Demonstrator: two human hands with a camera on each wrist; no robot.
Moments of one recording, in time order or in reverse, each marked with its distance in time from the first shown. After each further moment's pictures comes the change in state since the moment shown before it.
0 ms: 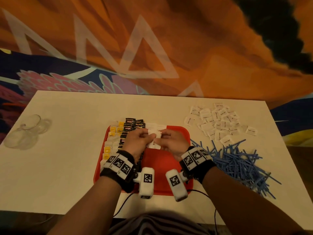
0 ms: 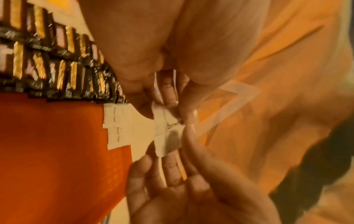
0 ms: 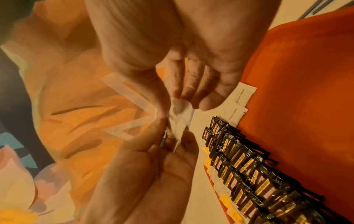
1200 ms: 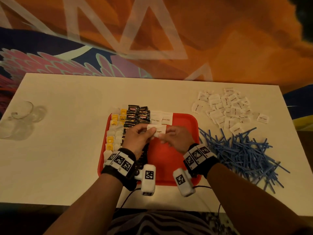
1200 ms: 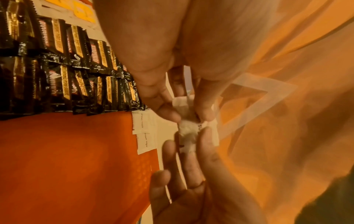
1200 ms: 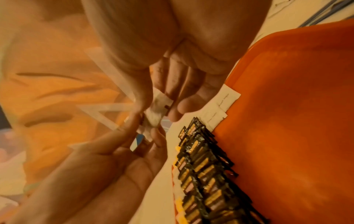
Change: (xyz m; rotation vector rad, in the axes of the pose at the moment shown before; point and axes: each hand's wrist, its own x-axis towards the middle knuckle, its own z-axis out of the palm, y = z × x) left_hand 0.021 -0.038 -0.028 -0.118 0.038 -0.063; right_hand 0.022 0.036 0.005 -0.265 0.042 -0.020
